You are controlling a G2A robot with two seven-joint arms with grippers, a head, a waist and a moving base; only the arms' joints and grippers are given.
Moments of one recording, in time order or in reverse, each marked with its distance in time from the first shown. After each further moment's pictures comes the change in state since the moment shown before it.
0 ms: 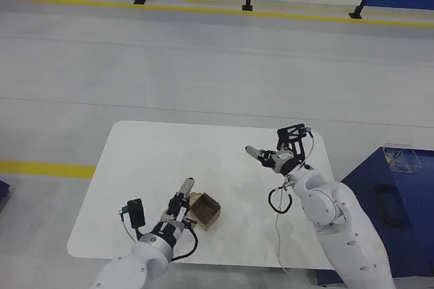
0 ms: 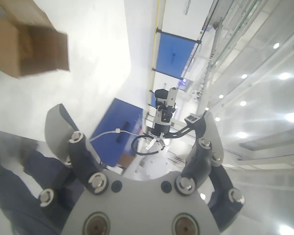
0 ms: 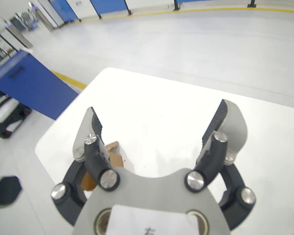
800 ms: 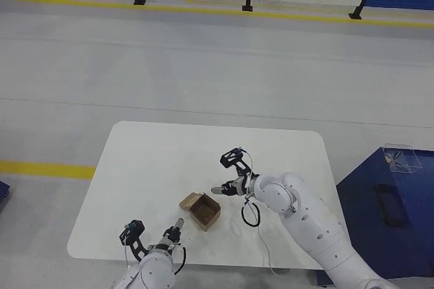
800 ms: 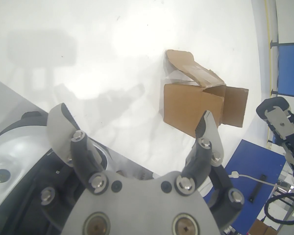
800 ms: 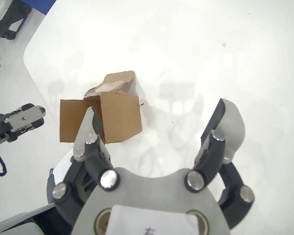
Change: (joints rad) left arm -0.058 0.013 0.131 0.410 0.468 0.199 -0.193; right arm 0.265 -0.085 -0.321 0.393 0.113 -0.094 0.320
